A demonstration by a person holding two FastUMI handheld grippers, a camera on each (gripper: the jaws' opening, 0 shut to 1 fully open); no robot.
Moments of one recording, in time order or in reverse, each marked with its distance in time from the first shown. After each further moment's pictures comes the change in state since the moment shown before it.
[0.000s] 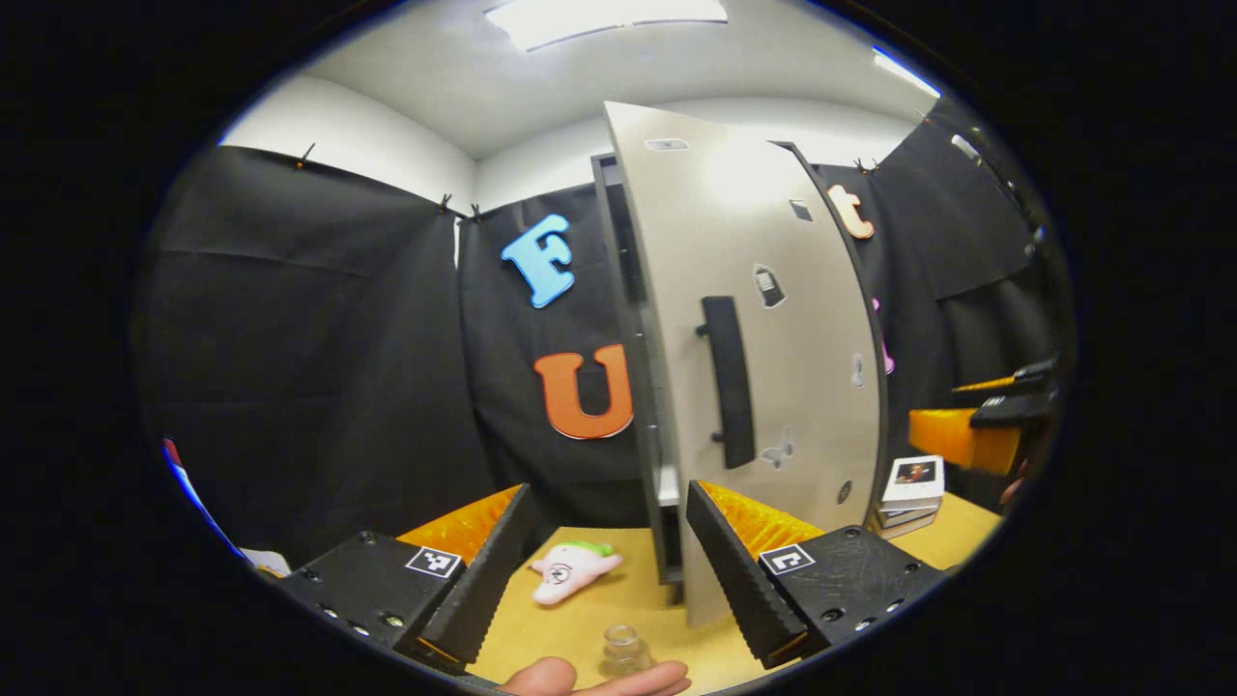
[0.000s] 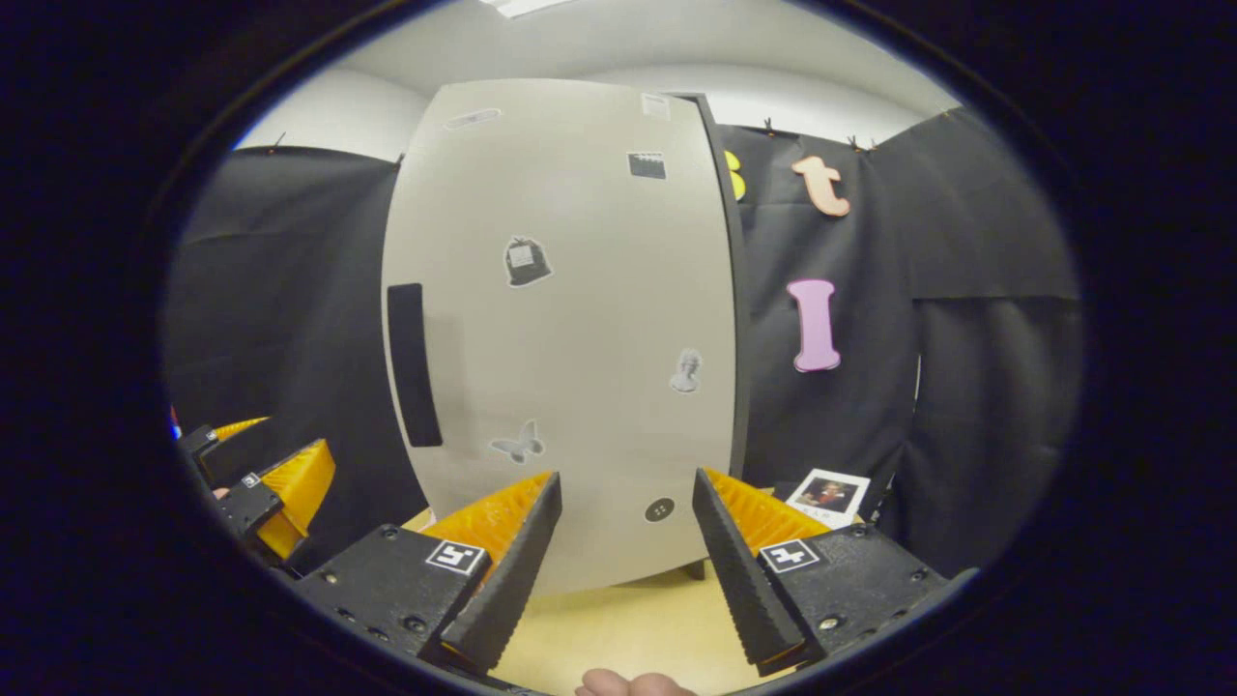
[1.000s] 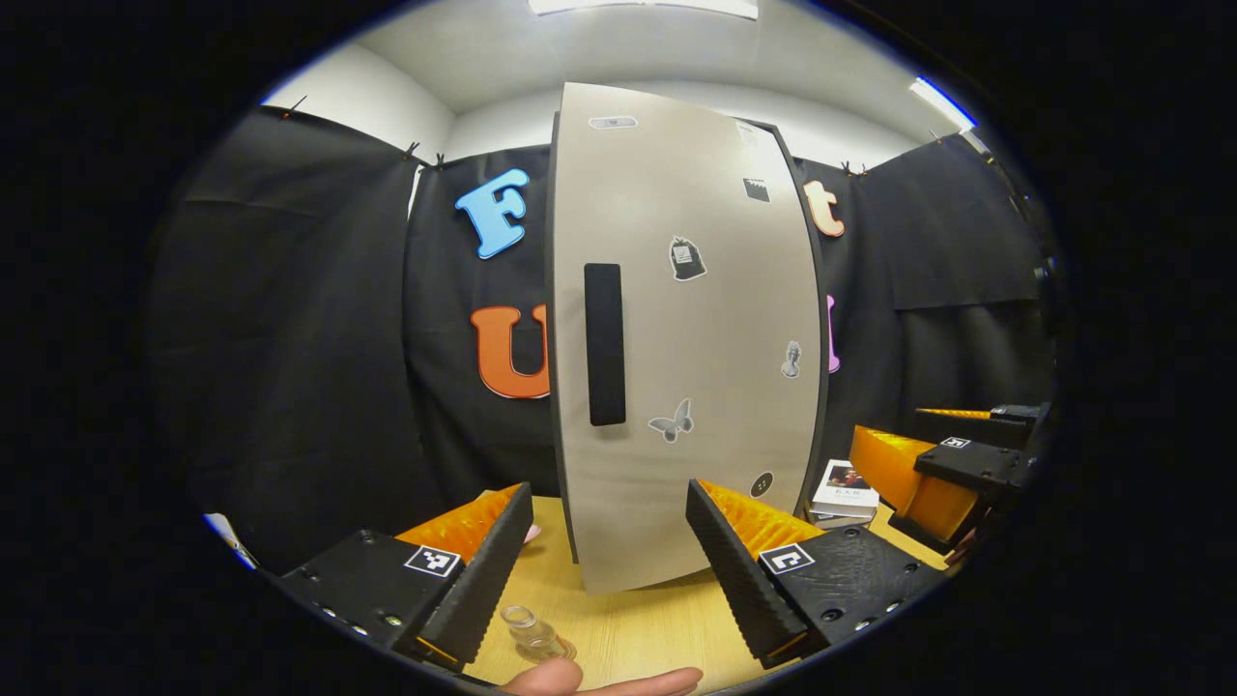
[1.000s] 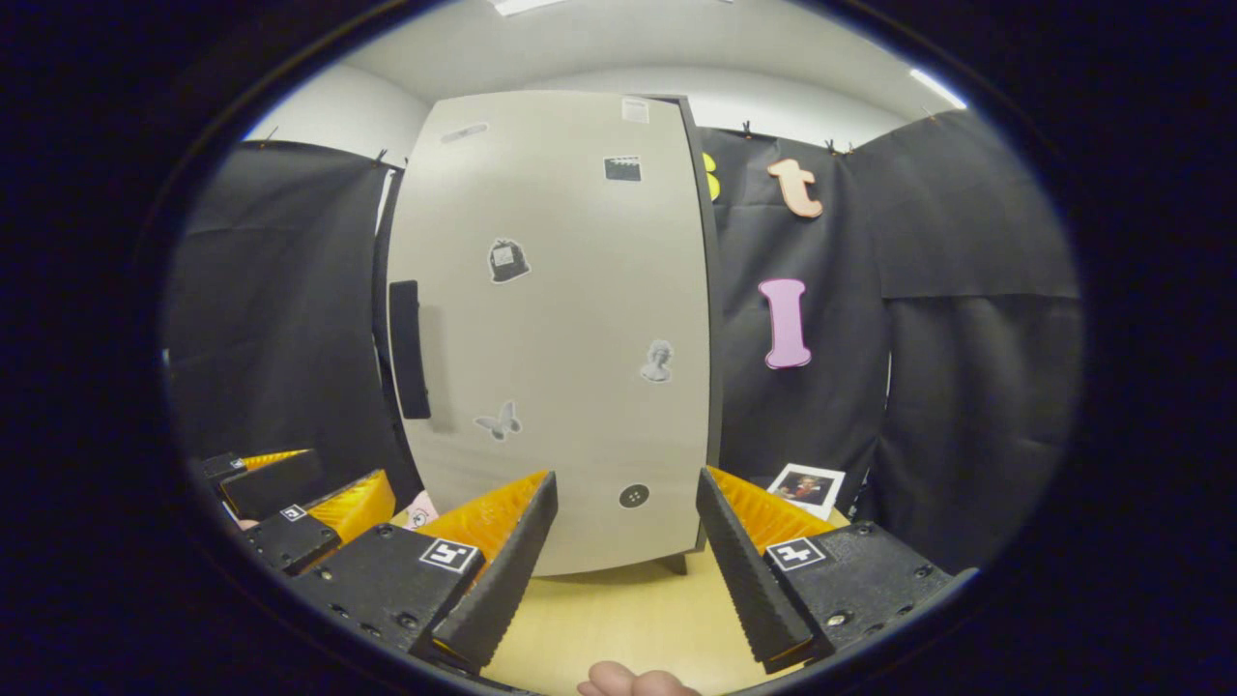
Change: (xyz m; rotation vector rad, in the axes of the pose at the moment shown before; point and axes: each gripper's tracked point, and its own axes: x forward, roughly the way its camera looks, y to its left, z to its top) left arm 0.017 -0.058 -0.029 -0.072 0.089 -0.109; right arm -0.012 -0.008 -0.003 -0.011 -0.019 -0.063
